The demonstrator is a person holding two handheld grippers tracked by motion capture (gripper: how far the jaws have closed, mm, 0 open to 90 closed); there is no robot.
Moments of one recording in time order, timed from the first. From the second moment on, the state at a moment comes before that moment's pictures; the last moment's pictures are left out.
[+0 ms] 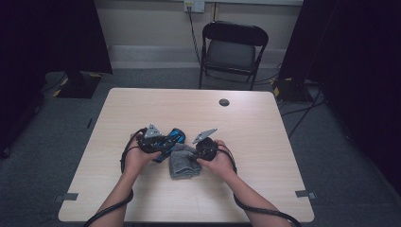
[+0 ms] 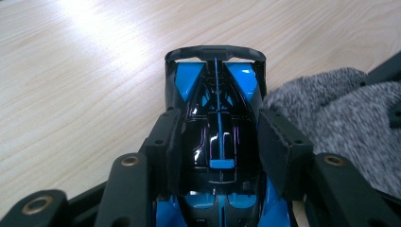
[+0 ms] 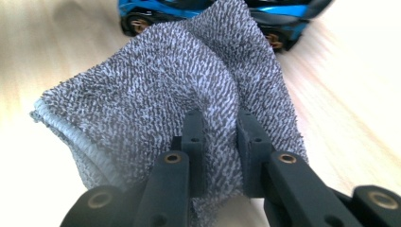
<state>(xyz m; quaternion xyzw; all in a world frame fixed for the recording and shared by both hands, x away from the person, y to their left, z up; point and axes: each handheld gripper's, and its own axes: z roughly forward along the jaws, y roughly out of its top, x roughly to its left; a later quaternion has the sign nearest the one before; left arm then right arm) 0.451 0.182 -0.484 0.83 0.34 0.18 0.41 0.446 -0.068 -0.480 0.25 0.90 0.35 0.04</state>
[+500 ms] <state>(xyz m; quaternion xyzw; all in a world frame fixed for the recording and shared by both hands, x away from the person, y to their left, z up) 0.451 0.182 -0.484 0.83 0.34 0.17 0.41 0.460 -0.084 -0.478 0.28 0.89 0.35 0.06</state>
